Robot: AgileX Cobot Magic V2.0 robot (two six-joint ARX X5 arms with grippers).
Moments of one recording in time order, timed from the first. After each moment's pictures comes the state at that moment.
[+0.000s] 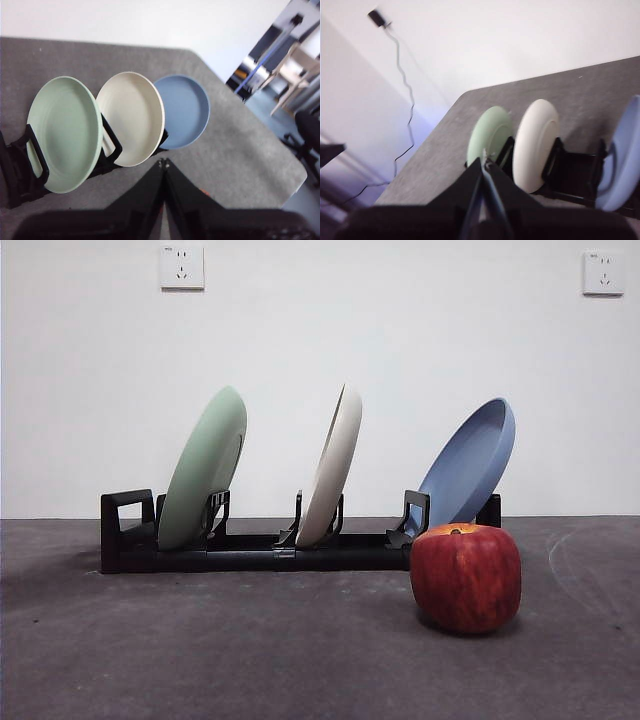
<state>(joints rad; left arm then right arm) -0.06 0.96 1.26 -0.75 0.64 -0.18 -0.03 0.91 1.09 -0.42 -0.80 0.33</state>
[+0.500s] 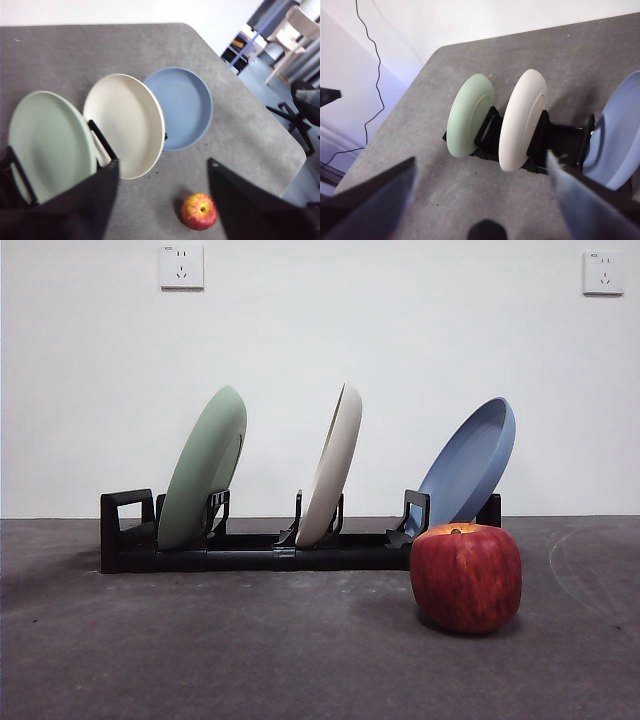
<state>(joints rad) -0.15 1.30 1.54 -0.81 0.62 -0.11 0.19 1.14 1.33 -0.64 -0.55 0.23</state>
